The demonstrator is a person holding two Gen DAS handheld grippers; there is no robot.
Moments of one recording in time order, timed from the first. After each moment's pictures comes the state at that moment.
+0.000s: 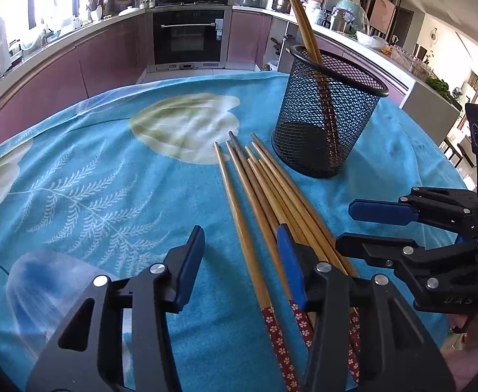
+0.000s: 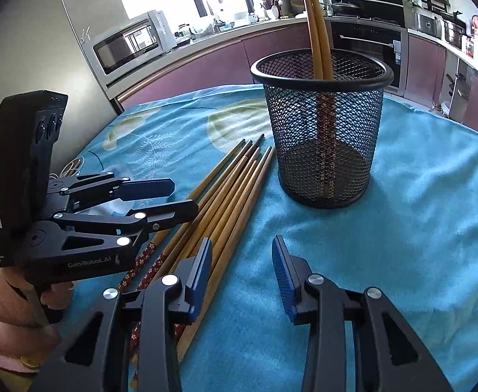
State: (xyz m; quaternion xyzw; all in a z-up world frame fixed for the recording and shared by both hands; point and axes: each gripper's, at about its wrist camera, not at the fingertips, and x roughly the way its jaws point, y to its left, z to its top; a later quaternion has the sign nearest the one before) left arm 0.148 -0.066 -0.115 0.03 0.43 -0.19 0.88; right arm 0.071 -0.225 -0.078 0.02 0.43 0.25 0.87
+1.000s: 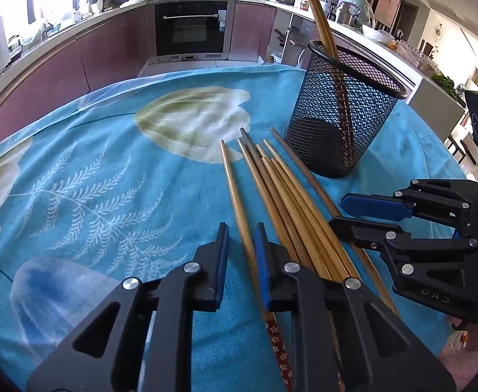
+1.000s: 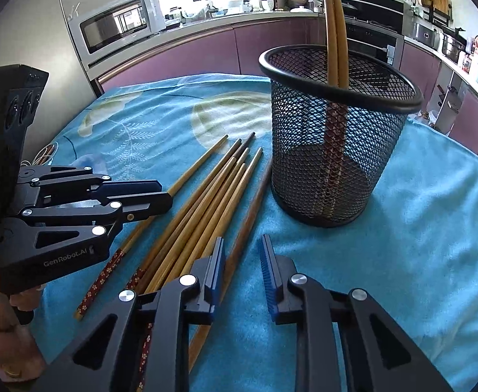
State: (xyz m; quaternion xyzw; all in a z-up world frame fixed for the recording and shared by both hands) left arm 0.161 -0.064 -0.119 0.04 0.45 -0.18 0.87; right arm 0.091 -0.204 -0.083 -0.04 0.45 0.21 0.87
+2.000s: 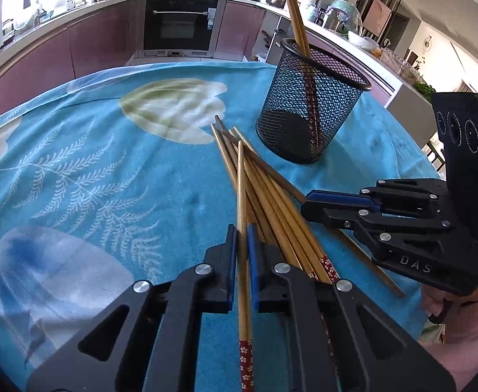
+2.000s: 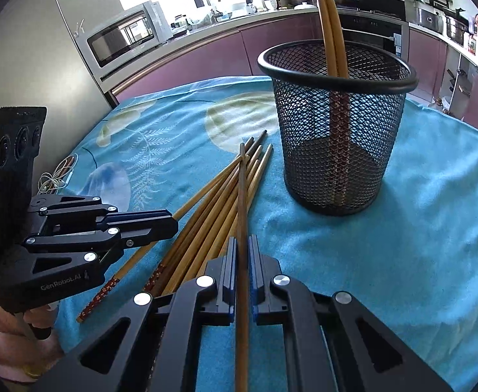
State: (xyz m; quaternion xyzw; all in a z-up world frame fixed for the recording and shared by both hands) left arm 0.141 -0.059 -0.120 0.00 0.46 -0.22 0.86; right arm 0.083 -0.215 -0.081 0.01 0.46 0.24 0.86
